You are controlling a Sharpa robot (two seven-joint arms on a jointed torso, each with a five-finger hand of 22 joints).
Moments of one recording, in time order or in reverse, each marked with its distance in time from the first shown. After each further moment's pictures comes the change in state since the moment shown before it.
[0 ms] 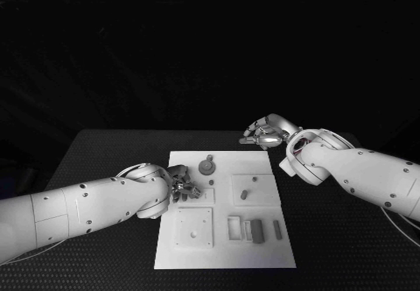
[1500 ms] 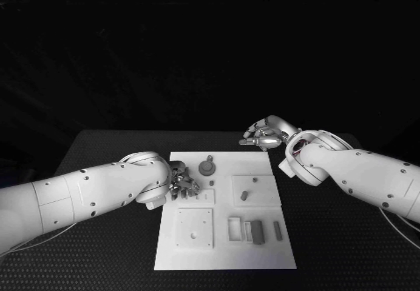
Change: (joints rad) left arm 0.041 0.031 0.030 -0.071 0.097 0.181 -0.046; left_hand -0.071 0.071 0.020 0.020 -0.078 -0.036 0.008 -0.003 0.068 -0.039 0.008 0.016 0.001 -0.011 -0.014 0.031 -0.058 0.000 0.011 -0.015 -0.012 0.000; right arm -0.003 0.011 0.000 -0.016 0.001 0.005 0.001; right_hand 0.000 0.000 0.000 0.000 0.000 0.003 0.000 0.000 0.000 0.000 0.000 0.000 -0.001 0.001 0.003 0.000 0.000 0.000 0.000 0.000 0.000 0.000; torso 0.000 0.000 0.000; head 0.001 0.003
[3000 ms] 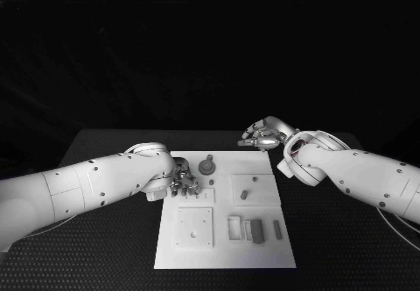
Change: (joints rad) left arm 0.028 0.056 0.001 -0.069 -0.019 0.150 -0.022; left_hand 0.010 -0.010 0.131 0.016 -0.386 -0.064 0.014 -0.032 0.079 -0.036 0.010 0.019 -0.004 -0.034 0.002 0.042 -0.032 0.000 -0.005 -0.005 -0.003 0.000; right arm -0.006 0.012 0.000 -0.010 0.002 0.008 0.001; right_hand 0.000 0.000 0.000 0.000 0.000 -0.005 0.001 0.000 0.000 -0.004 -0.004 0.004 -0.002 -0.004 -0.003 0.000 -0.001 0.000 0.000 0.000 0.000 0.000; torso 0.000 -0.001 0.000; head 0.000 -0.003
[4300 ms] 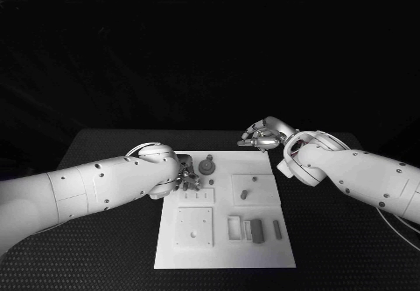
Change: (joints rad) left arm -0.001 0.015 -0.004 0.023 -0.168 -0.072 -0.001; left_hand 0.000 0.000 -0.001 -0.001 0.001 -0.003 -0.003 -0.006 0.014 0.001 0.000 0.008 0.001 0.000 0.000 0.004 -0.006 0.000 0.000 0.000 0.004 -0.001; right arm -0.003 -0.001 0.000 -0.002 0.003 0.002 0.004; right_hand 0.000 0.000 0.000 0.000 0.000 0.000 -0.003 0.000 0.000 -0.004 0.004 0.000 -0.002 0.002 0.002 0.000 0.000 0.000 0.000 0.000 0.000 0.000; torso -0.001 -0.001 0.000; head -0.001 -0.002
